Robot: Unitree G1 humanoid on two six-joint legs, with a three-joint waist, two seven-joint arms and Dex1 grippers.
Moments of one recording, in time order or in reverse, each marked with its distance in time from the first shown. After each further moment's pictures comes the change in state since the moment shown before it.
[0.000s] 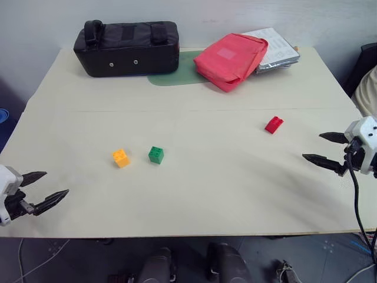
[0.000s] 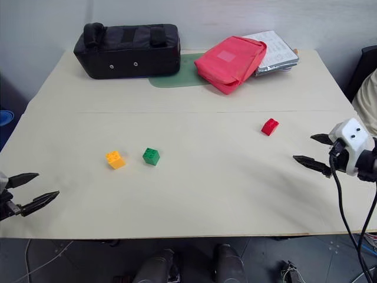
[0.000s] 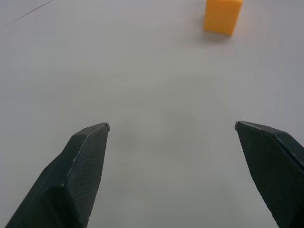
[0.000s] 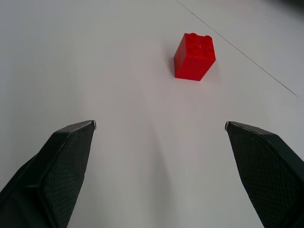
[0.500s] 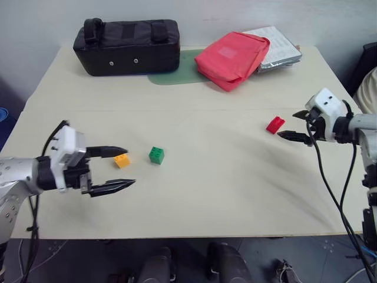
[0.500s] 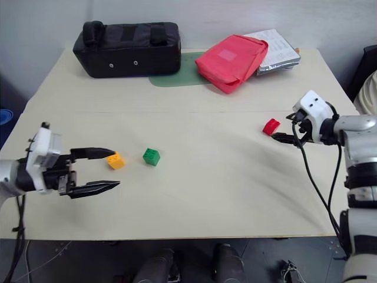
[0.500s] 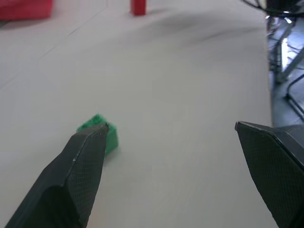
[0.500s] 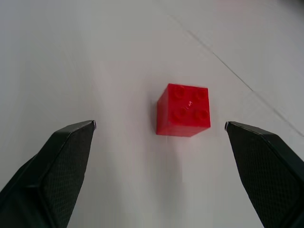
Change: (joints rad) left arm -0.484 0.074 -0.398 -0.412 -0.306 0.352 -0.087; right arm -0.609 0.172 0.340 0.519 -0.283 0.047 -0.058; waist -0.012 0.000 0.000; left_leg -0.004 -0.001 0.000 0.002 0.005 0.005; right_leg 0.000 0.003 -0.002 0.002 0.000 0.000
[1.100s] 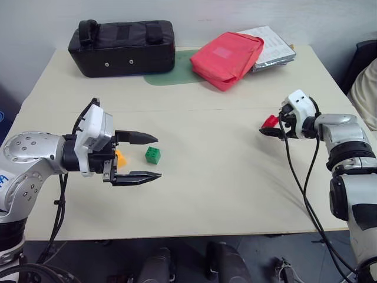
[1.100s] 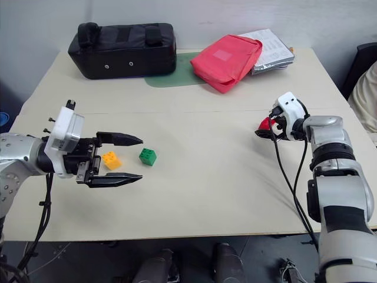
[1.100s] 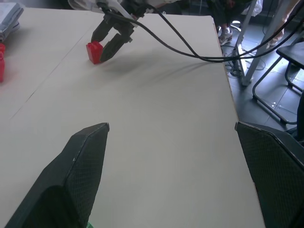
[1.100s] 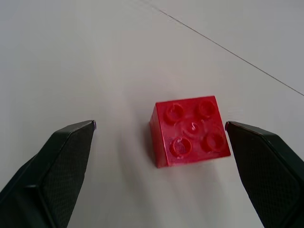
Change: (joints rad) left arm -0.188 -0.021 -0.094 -0.036 -0.053 0.061 0.030; right arm -0.209 0.190 -0.030 0.384 -0.075 -0.046 -0.167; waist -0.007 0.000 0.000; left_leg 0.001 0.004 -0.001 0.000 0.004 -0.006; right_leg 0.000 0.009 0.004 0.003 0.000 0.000
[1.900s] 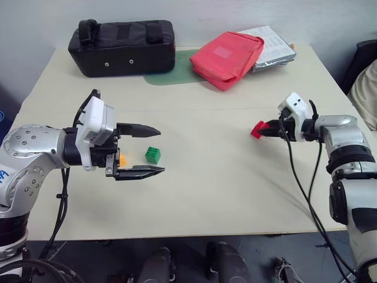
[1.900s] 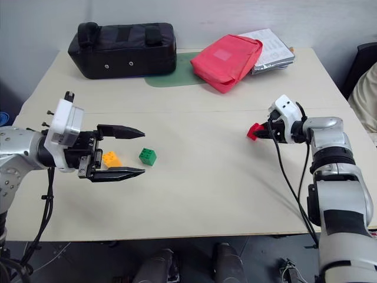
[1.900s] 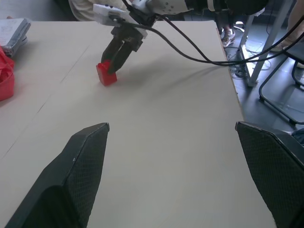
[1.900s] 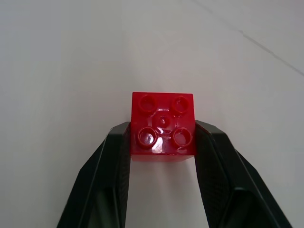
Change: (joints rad) left arm -0.045 -0.012 -0.025 0.000 -0.003 0.001 -0.006; right arm 0.182 -0.059 -0.020 -0.324 0.070 0.012 0.407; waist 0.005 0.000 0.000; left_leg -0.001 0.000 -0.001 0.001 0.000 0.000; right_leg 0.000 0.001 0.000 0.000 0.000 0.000
